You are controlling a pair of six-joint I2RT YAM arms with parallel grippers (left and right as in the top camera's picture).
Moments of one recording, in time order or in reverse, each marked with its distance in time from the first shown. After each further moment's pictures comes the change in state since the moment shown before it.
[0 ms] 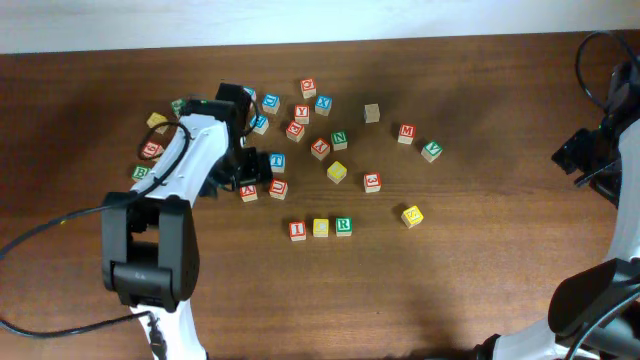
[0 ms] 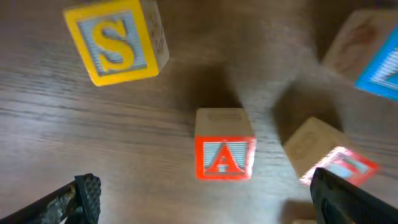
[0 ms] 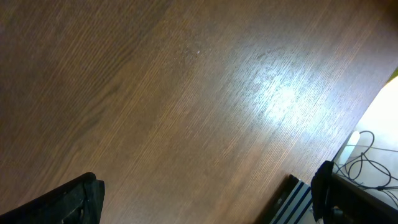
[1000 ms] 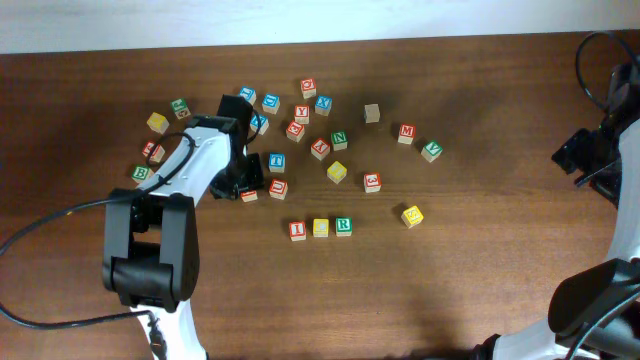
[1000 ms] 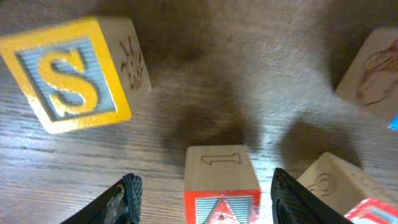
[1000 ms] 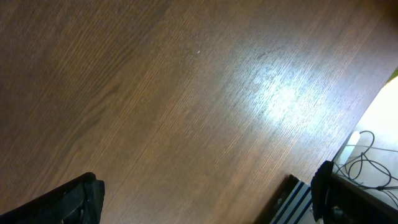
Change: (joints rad) left arm 0.000 0.000 -0.120 0.183 0.002 0.015; right arm 0.000 0.000 0.000 0.000 0.000 0.000
